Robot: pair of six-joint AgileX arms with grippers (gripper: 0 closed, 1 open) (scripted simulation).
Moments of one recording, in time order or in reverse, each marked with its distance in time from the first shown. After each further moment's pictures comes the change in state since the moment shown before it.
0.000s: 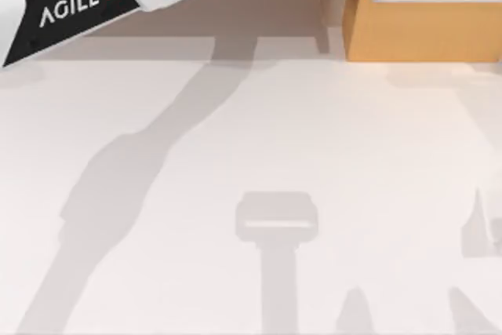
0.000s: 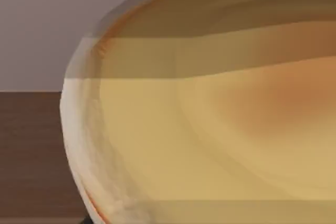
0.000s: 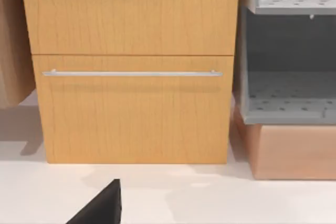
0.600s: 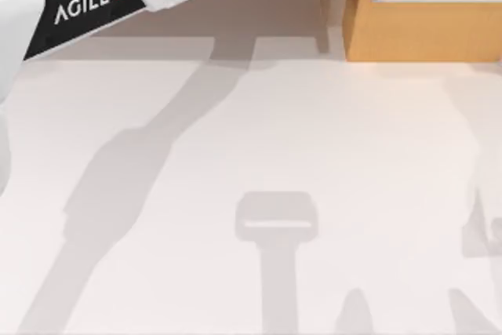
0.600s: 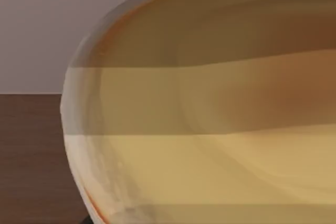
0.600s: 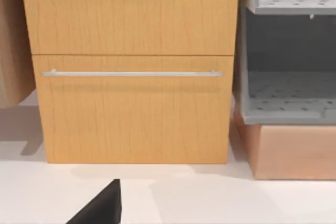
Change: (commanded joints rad) left arm 0.017 0.057 0.039 0.030 0.019 0.001; right arm 0.000 0.000 0.000 0.000 0.000 0.000
